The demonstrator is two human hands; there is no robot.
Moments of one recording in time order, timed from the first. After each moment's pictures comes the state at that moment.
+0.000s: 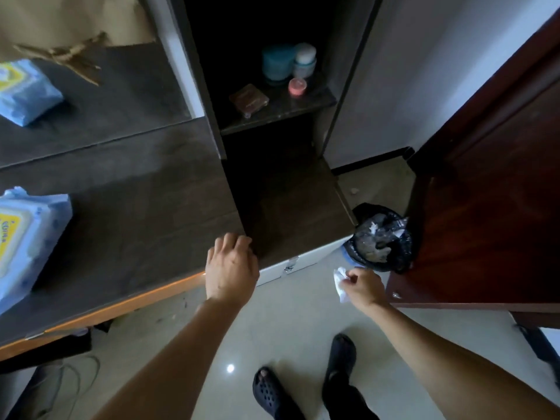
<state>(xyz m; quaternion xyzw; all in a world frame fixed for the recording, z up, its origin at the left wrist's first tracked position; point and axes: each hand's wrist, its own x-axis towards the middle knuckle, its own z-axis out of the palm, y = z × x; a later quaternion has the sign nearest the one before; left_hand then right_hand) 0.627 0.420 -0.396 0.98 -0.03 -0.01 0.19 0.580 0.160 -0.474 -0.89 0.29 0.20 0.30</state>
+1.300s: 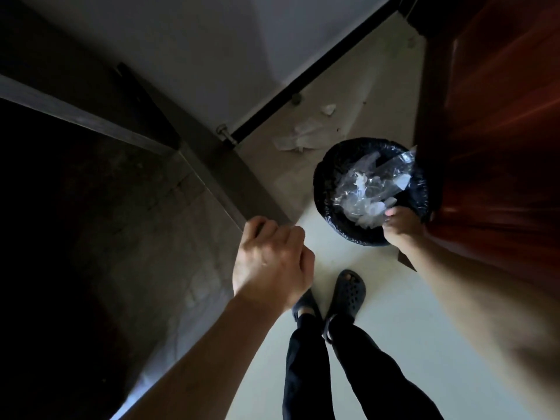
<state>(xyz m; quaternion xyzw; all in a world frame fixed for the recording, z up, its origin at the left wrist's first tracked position) 0.778 0.130 -0.590 0.94 -0.31 -0.07 0.07 0.721 -0.115 -0.775 -0.81 0.43 0.29 0.29</state>
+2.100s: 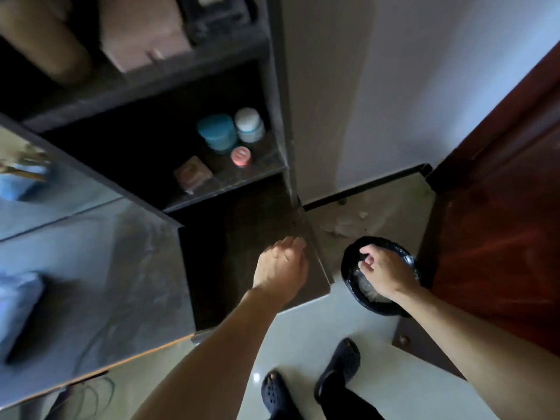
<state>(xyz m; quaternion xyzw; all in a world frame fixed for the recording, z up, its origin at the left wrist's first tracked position) 0.758 0.220 -0.358 0.97 -0.14 -0.05 0.19 0.747 -0.009 -0.457 -0.95 0.09 0.16 0.26</state>
